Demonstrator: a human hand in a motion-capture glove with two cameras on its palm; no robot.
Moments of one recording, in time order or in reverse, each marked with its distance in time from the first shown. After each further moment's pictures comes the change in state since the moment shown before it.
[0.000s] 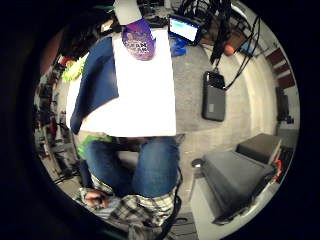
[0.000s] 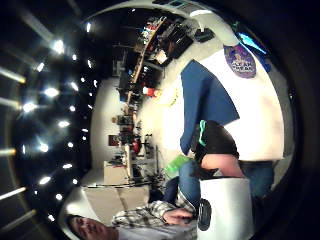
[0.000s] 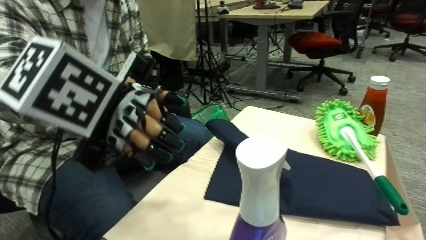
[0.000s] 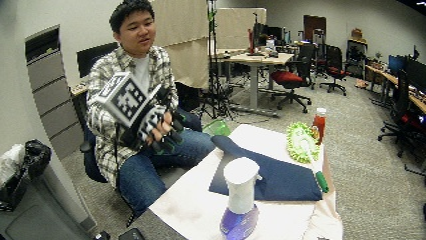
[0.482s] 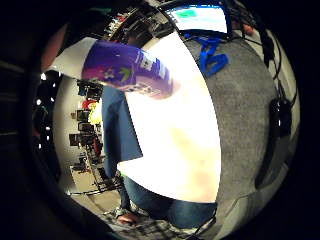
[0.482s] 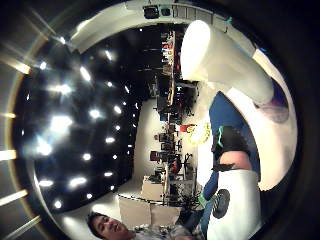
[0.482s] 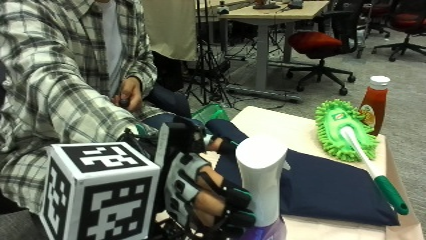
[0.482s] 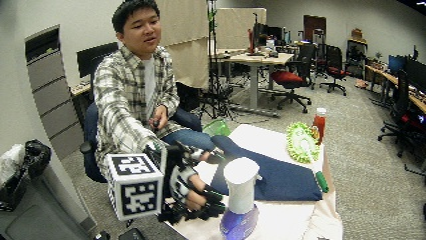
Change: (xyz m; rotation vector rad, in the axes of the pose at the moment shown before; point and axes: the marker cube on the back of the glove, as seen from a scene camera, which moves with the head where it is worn) arm 0.051 -0.123 0.032 0.182 -0.425 0.079
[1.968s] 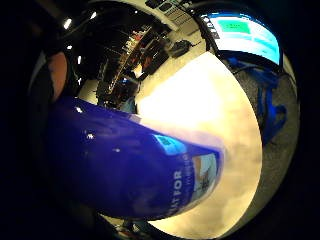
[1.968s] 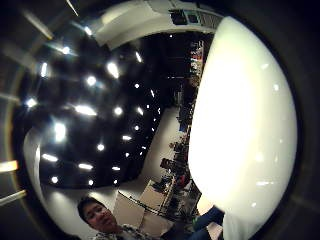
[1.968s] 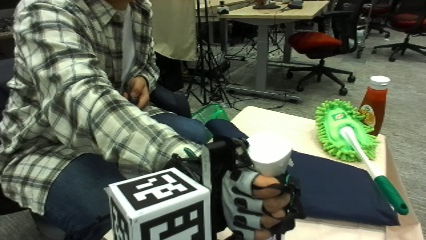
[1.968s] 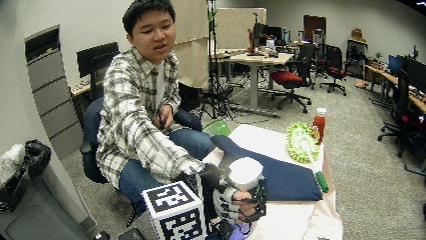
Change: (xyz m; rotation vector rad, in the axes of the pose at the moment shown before) arm -0.001 -0.062 0.045 0.171 -0.199 -0.154
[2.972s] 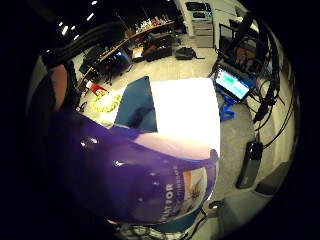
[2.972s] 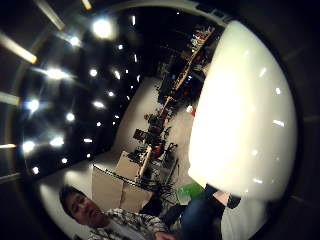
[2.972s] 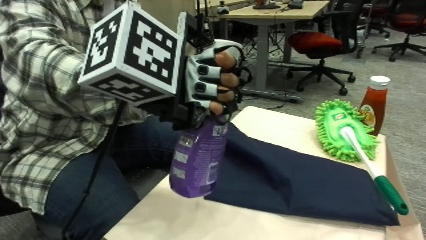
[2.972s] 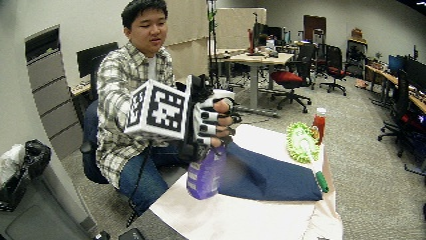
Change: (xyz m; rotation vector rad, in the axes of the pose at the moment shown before) arm -0.135 0.098 0.001 -0.270 0.388 -0.265
